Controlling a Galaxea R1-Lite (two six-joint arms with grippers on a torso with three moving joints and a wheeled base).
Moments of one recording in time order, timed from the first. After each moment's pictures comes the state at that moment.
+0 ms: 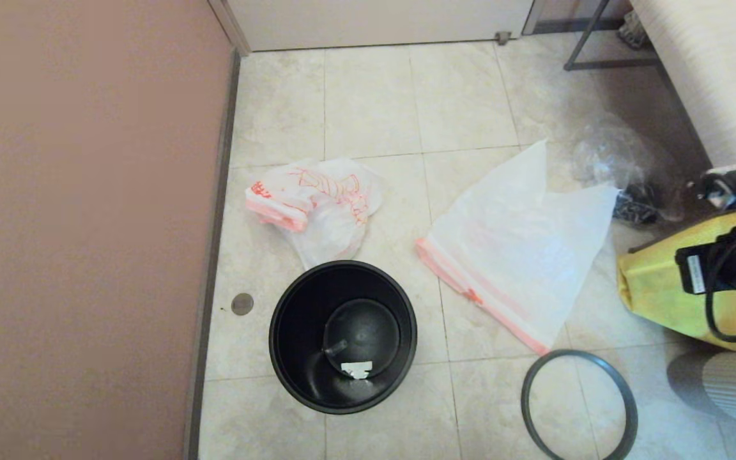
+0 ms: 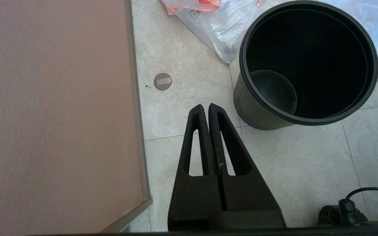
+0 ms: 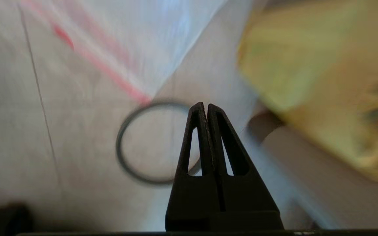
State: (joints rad) left arm 0.00 0.00 0.00 -0.02 0.00 0.07; right arm 0.02 1.52 -0.98 -0.02 -0.18 -0.14
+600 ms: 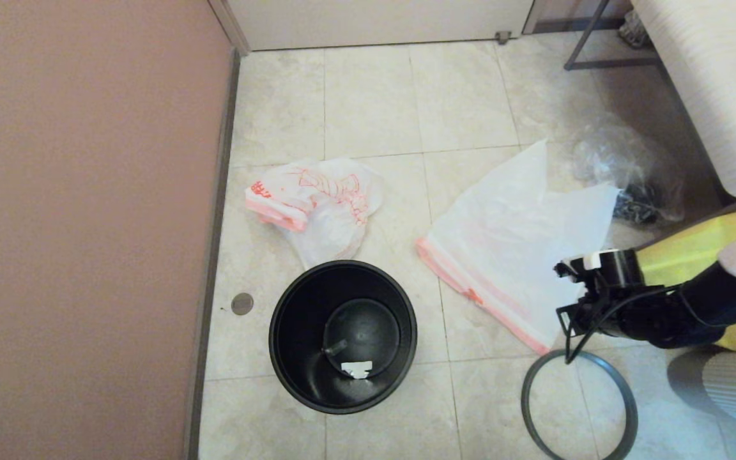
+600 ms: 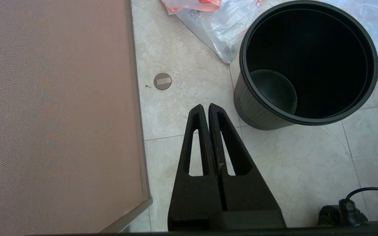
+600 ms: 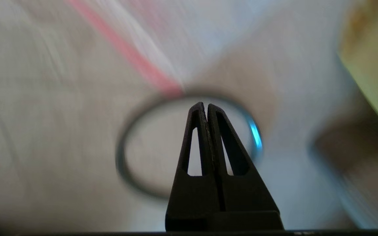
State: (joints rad) left arm 0.00 0.00 0.00 -0.02 0.00 0.07; right arm 0.10 2.20 -1.04 -0.48 -0.21 -0.18
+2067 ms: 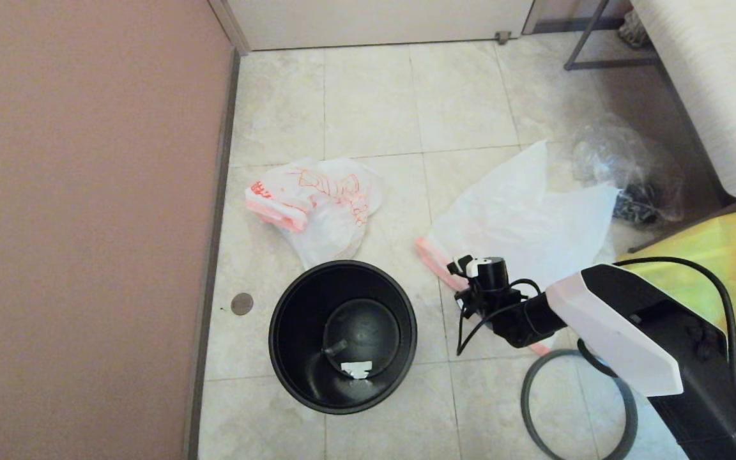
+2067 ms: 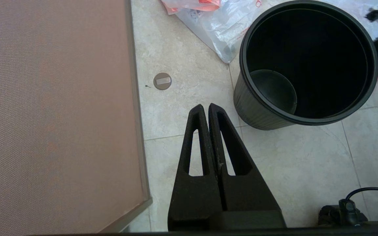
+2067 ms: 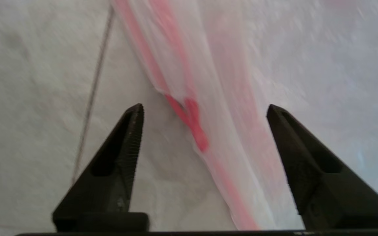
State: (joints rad) left arm 0.00 0.00 0.00 -0.02 0.00 0.07; right arm 0.38 2.69 -1.73 -0.55 -0.39 -0.30
